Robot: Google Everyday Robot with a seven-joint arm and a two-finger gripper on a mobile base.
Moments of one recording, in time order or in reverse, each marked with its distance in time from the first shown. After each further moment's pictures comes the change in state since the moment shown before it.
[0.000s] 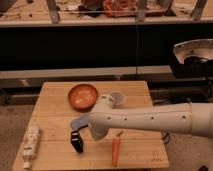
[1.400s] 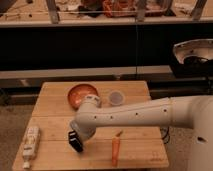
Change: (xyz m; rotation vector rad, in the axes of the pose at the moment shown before) arm -0.052 -0.038 0.011 0.012 -0.055 -0.113
